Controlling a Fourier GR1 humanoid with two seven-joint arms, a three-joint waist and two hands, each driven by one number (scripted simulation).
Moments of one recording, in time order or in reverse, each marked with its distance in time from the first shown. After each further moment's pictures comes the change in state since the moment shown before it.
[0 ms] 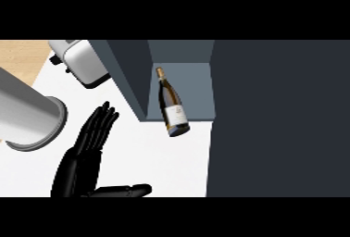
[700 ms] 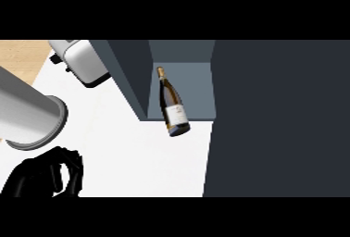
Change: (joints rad) left arm 0.219 0.150 0.212 -0.038 0.168 -0.323 -0.134; right arm -0.003 -0.045 0.023 -0.001 0.013 0.069 -0.026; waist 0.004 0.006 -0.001
